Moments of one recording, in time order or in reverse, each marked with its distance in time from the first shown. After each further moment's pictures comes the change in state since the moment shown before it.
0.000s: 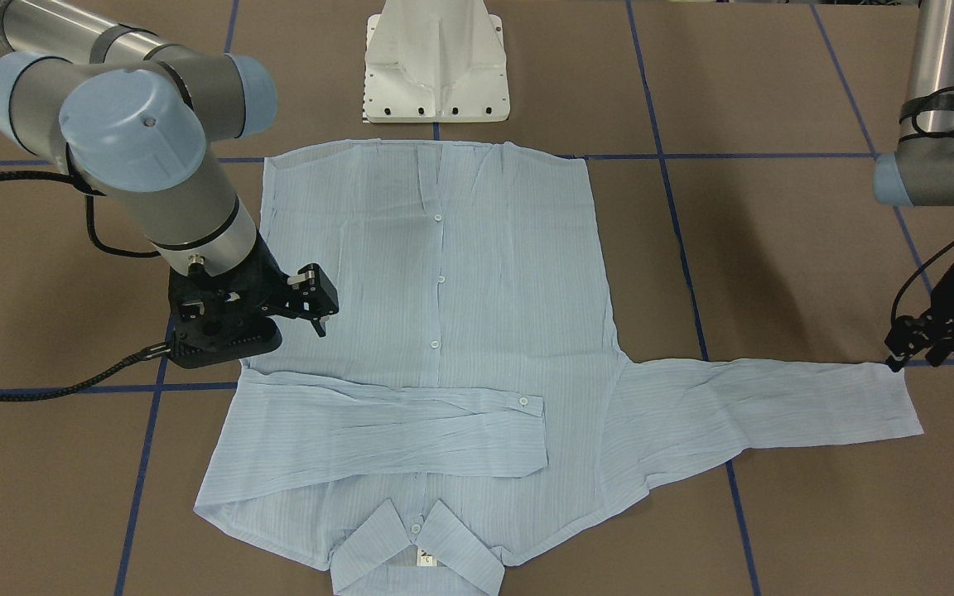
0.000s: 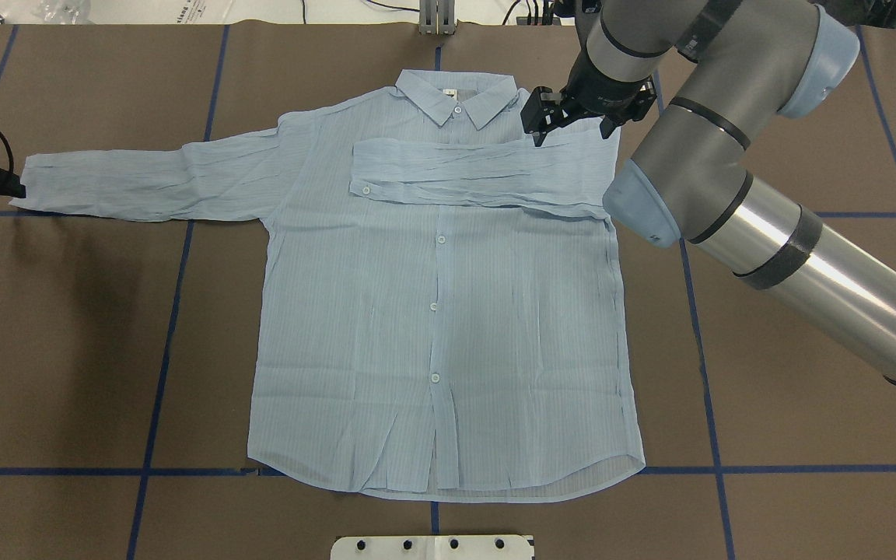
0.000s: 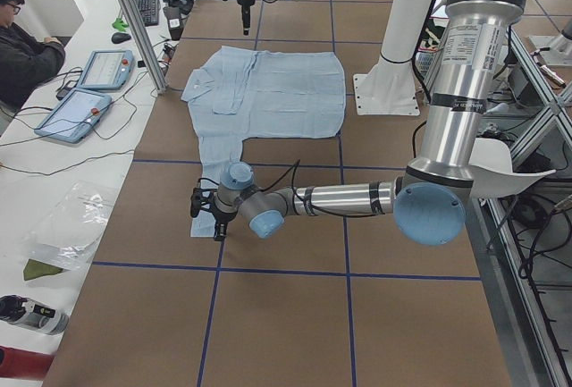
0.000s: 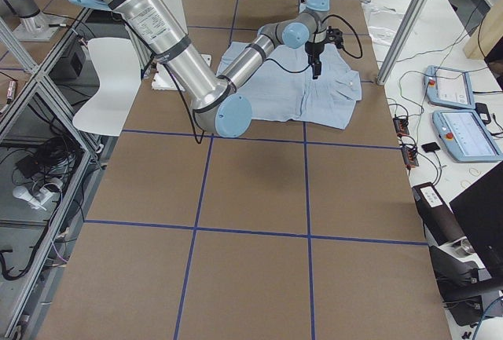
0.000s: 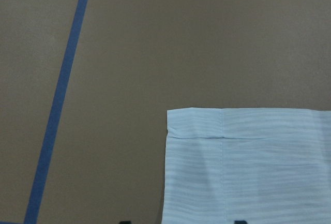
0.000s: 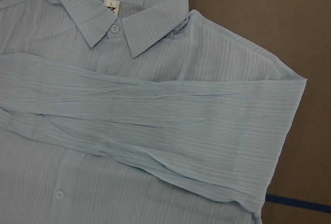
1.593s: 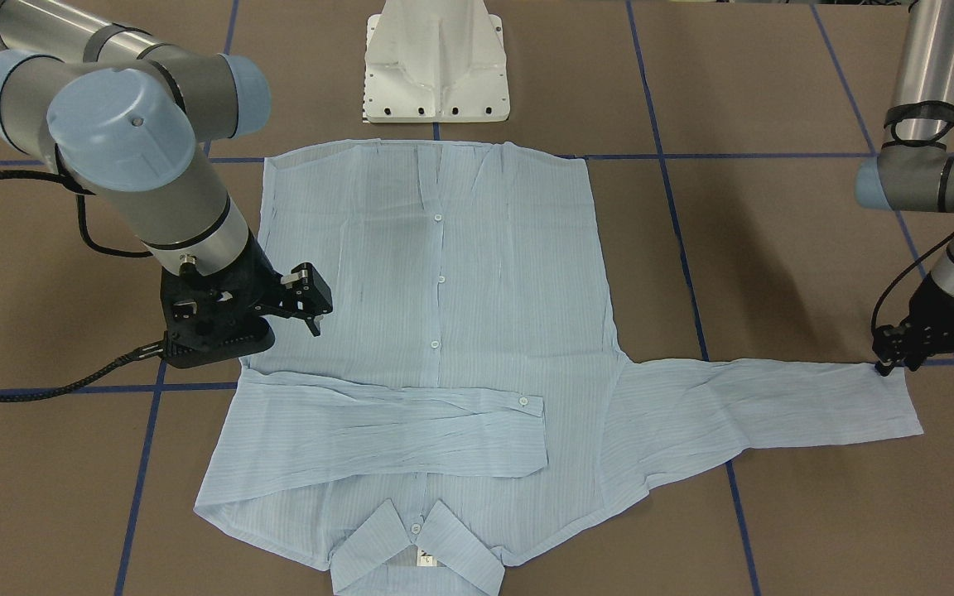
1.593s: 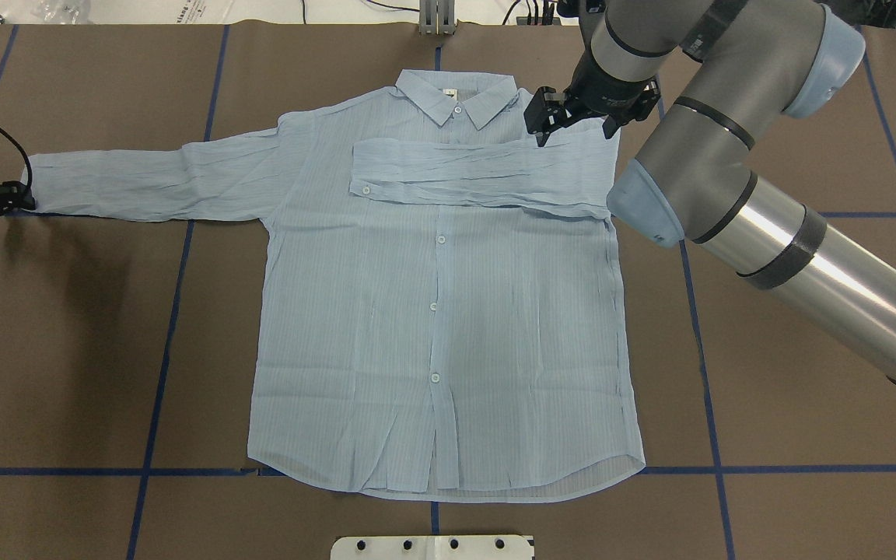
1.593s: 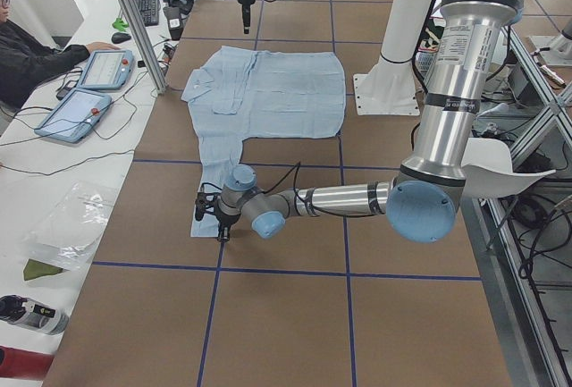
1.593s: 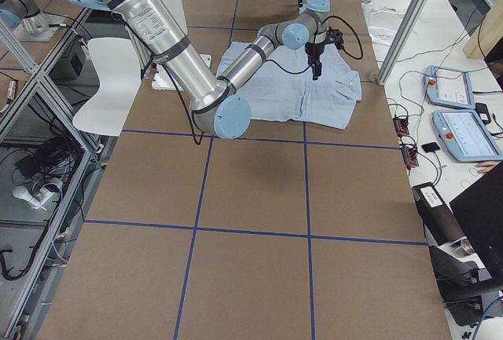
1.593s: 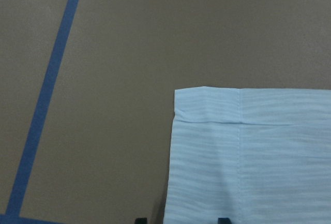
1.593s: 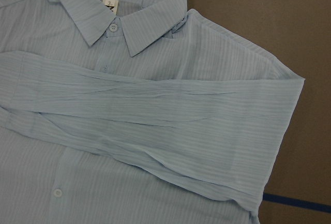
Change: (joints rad) left arm 0.045 -0.011 0.036 0.000 0.049 -0.039; right arm 0.002 -0.004 0.005 0.000 0.003 -0.005
